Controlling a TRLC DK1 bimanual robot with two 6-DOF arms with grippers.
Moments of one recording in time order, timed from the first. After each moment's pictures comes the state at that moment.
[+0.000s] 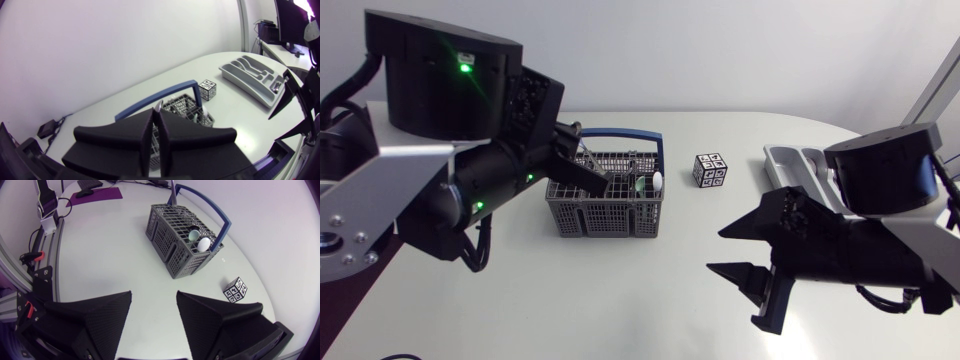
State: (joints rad) left arm -0.82 1.22 0.92 -0.14 -0.52 0.07; right arm 0.55 0.96 0.64 -0.45 -0.25 -0.52
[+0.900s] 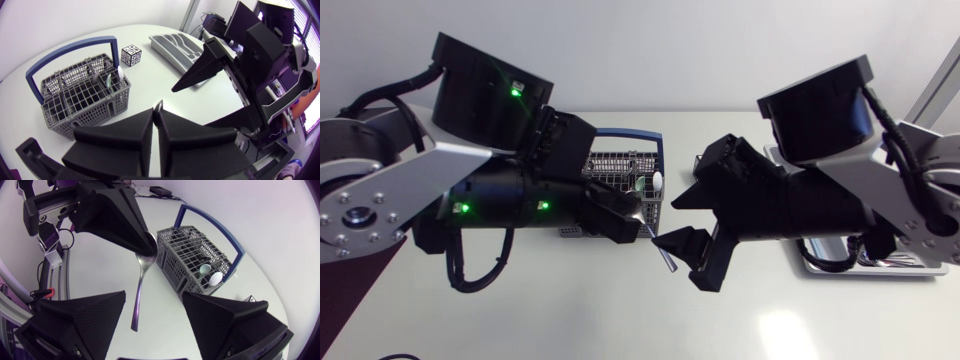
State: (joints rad) left arm -0.77 1.28 0.95 -0.34 0.13 -0.19; right arm 0.69 1.20 0.86 -0.40 -0.25 -0.32
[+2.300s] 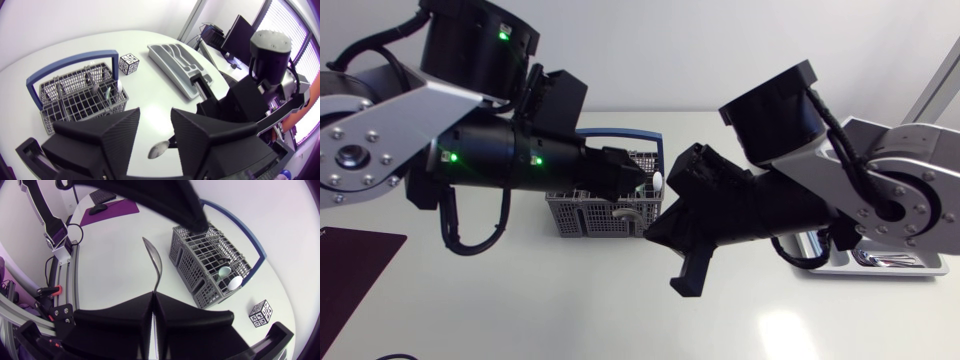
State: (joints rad) left arm -0.70 1.32 1.07 -0.37 0.23 -0.24; right arm 0.72 1.29 0.91 -0.42 -0.31 -0.33
